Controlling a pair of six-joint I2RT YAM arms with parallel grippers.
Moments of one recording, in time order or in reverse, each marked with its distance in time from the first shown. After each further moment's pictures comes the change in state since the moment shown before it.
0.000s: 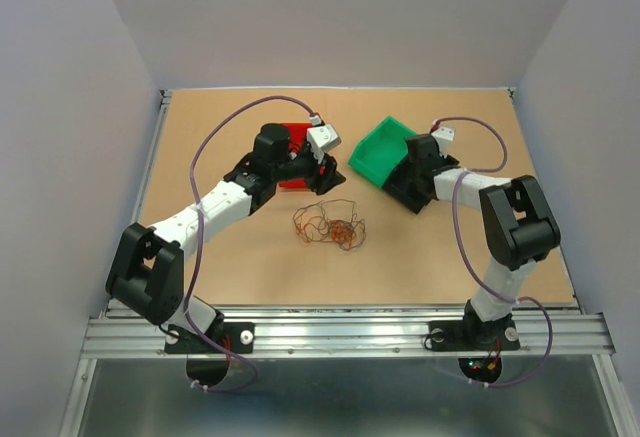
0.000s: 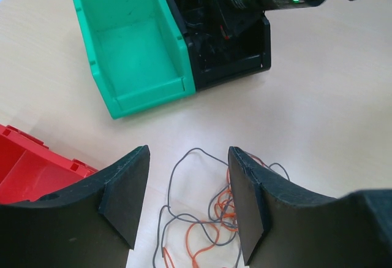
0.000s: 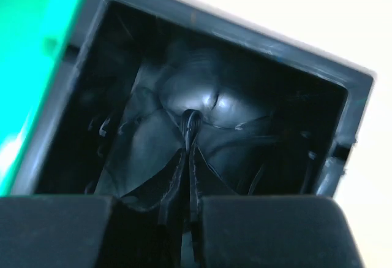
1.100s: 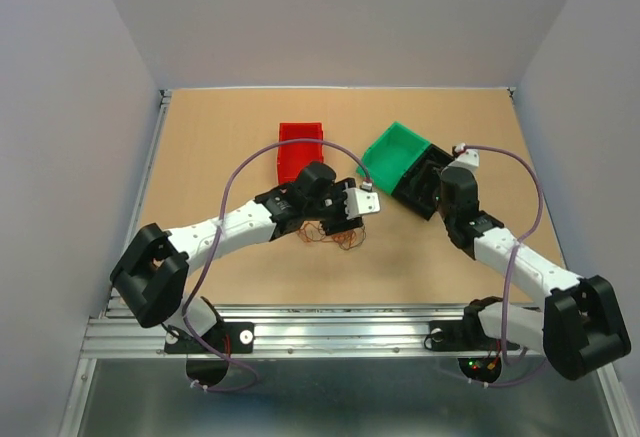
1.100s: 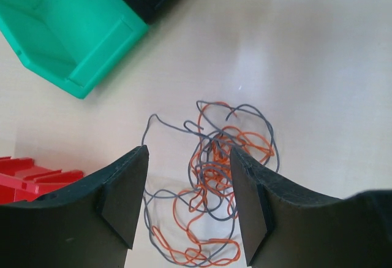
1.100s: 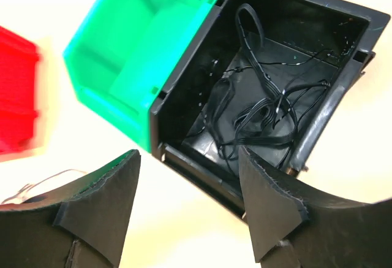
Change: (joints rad) left arm -0.294 0.003 -0.037 -0.232 -0.278 0.408; right arm 0.028 -0.578 -0.372 0.095 -0.186 -0.009
